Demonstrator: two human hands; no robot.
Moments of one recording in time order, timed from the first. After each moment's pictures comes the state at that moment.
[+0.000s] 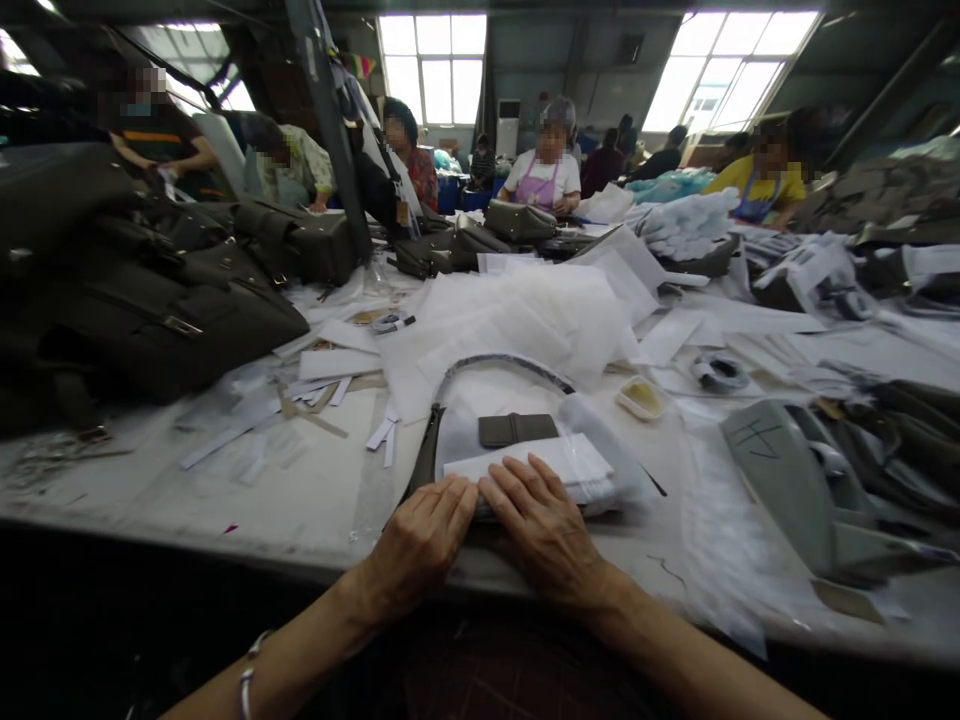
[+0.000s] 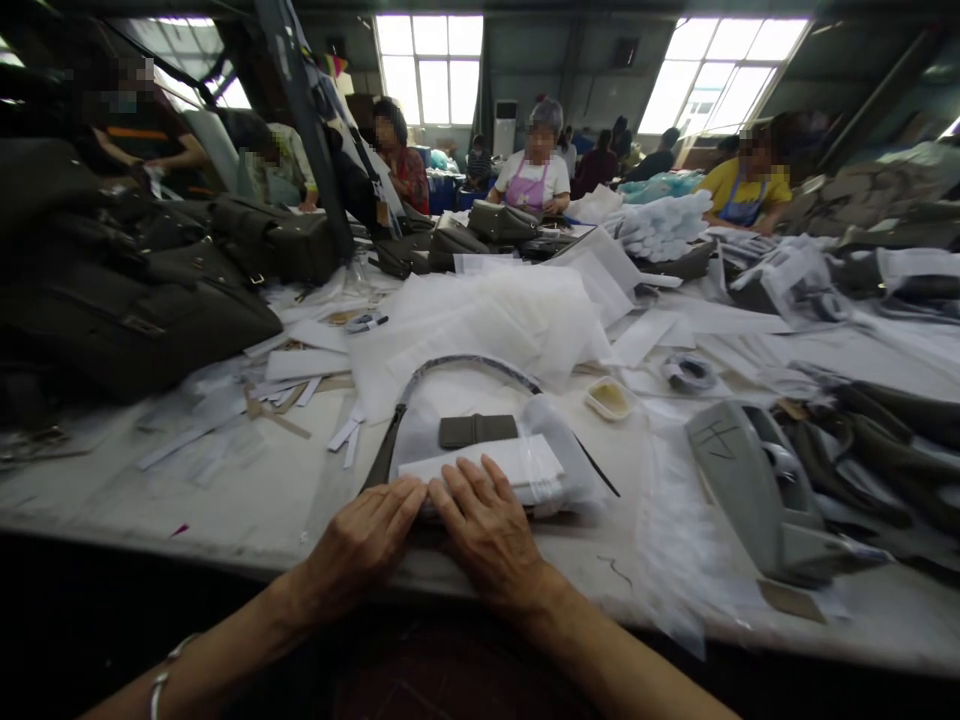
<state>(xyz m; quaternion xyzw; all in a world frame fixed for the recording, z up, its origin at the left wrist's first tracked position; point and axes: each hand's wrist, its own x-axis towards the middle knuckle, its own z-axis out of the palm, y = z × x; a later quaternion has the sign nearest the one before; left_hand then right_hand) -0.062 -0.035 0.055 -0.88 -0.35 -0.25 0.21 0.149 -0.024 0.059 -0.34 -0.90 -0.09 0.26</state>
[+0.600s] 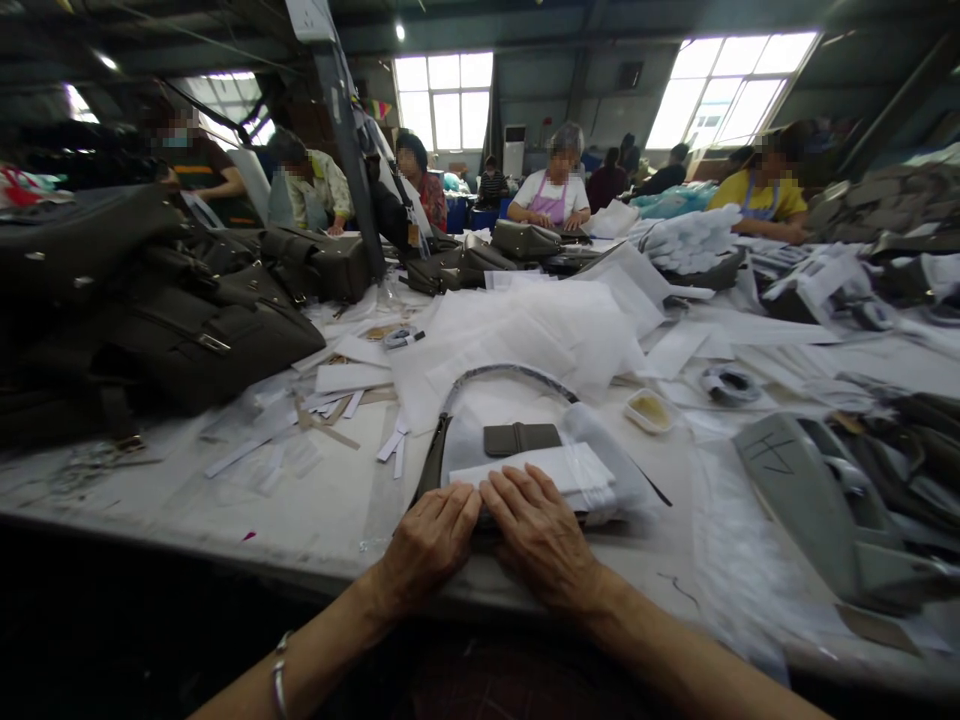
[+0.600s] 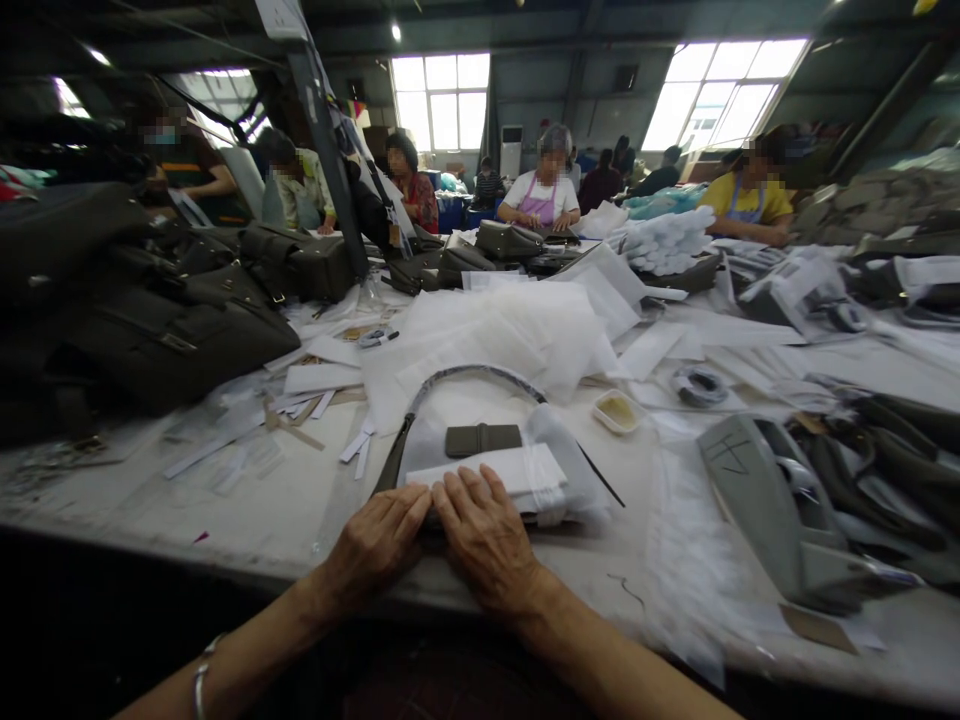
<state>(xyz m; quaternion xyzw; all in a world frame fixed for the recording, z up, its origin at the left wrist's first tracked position) -0.061 -0.026 0.048 -0.86 -0.35 -0.29 0.23 0.139 -0.013 0.061 -0.34 -0.90 -0.11 0.25</state>
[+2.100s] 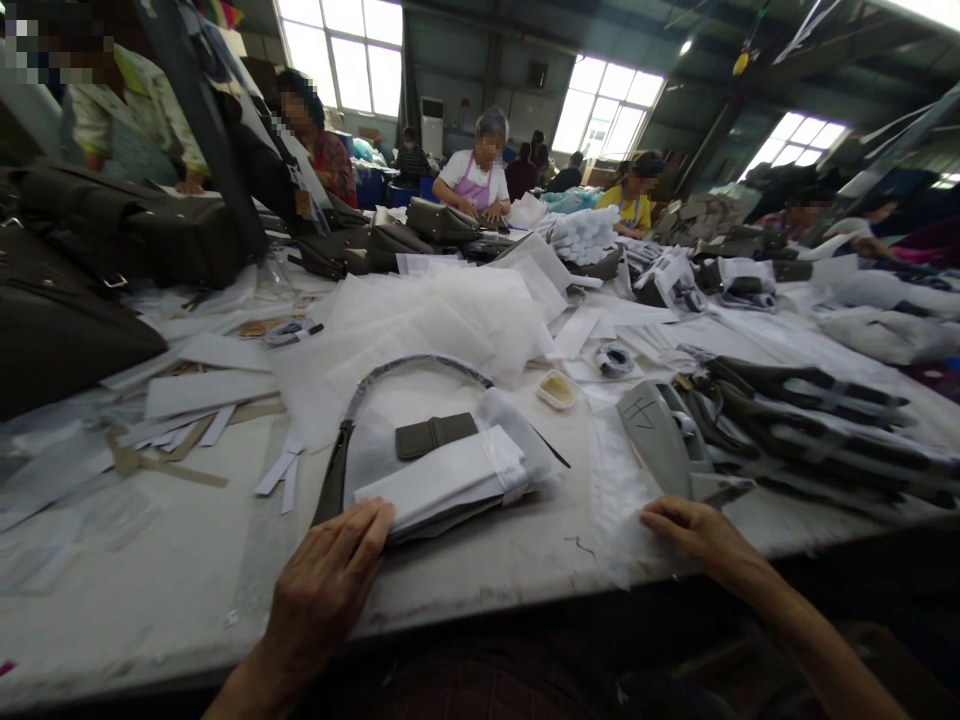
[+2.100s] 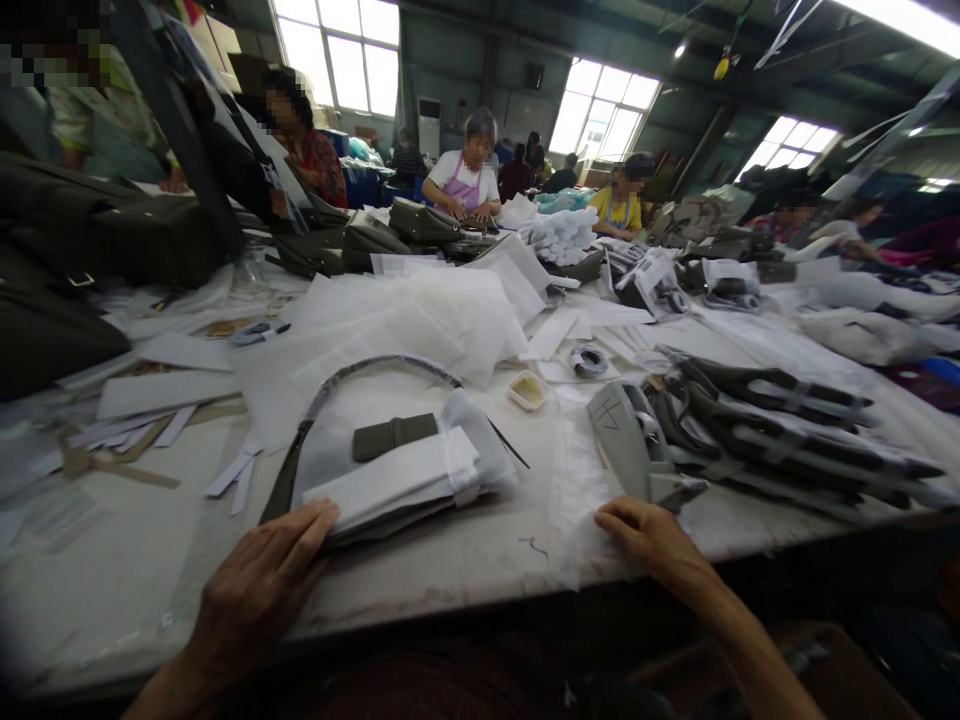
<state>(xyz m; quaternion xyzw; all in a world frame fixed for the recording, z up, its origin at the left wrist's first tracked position) -0.063 -0.020 0.039 -0.84 -0.36 -0.33 0.23 0.409 -0.072 0.077 -0.76 -0.58 0.24 0.18</state>
